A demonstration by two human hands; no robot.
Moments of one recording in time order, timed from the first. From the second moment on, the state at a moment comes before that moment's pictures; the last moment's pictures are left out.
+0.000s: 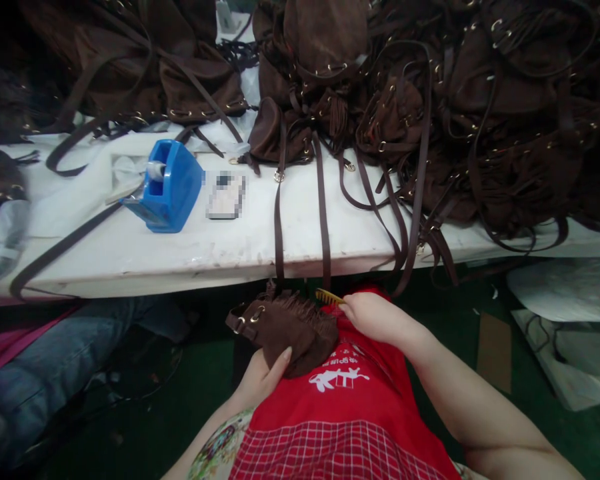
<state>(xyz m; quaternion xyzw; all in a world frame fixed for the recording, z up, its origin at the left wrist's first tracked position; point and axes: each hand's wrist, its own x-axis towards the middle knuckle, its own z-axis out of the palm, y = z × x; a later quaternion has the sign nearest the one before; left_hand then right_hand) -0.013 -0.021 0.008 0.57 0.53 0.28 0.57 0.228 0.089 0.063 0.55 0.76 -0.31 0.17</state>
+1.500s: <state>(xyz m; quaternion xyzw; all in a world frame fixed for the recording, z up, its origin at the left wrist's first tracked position) -0.007 -0.019 -0.002 0.46 0.56 0.32 0.61 0.210 0.043 0.025 0.49 0.81 -0.28 0.14</state>
